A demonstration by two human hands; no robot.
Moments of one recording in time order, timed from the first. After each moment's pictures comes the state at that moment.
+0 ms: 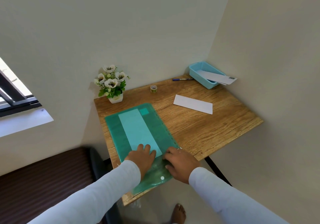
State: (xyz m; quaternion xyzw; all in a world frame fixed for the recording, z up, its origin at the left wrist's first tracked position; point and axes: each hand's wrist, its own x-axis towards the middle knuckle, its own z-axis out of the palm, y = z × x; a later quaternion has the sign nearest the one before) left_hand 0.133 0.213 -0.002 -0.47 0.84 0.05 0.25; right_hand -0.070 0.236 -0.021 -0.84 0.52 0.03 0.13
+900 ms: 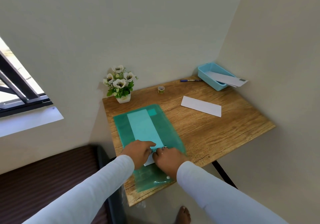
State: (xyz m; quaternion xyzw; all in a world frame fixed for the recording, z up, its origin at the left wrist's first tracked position) left_hand 0.170 0.184 -0.012 -0.58 0.78 0.23 -0.02; right_hand -0.006 0.210 -0.011 -0.90 0.40 0.16 -0.05
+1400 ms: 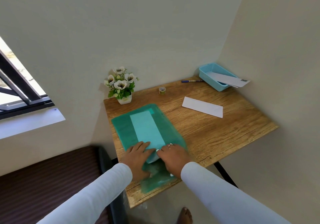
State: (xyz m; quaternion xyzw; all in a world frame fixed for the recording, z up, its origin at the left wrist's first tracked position) left_hand 0.182 0.199 -0.028 -0.52 0.83 0.16 0.11; right_hand -0.018 0.204 -0.006 -0.88 0.47 0.06 0.03
